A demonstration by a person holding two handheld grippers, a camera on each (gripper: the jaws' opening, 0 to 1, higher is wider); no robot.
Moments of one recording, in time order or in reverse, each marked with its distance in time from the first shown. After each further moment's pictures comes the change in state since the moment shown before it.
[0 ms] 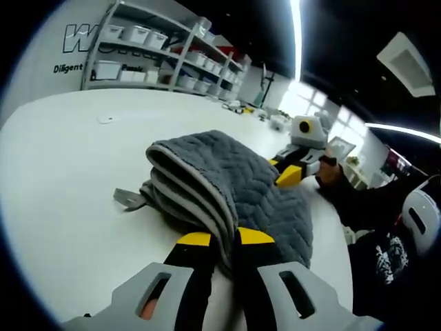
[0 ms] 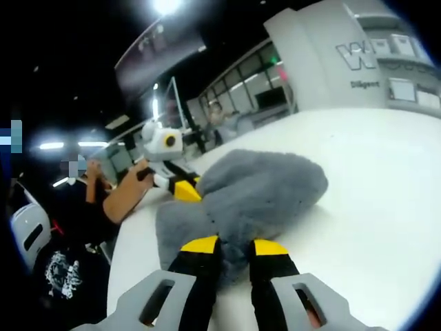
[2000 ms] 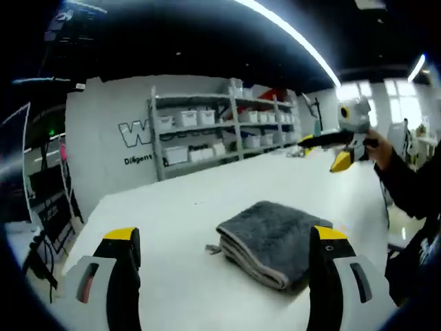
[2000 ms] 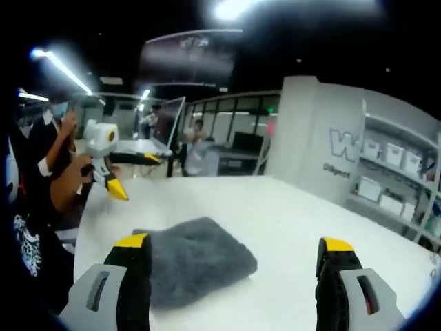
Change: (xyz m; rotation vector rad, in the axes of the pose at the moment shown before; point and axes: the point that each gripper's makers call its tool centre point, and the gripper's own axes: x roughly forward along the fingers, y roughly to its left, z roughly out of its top) left arm -0.136 -0.030 0.070 0.255 -0.468 0.536; right arm -0.082 0.021 0.121 -0.511 -0.185 -0.362
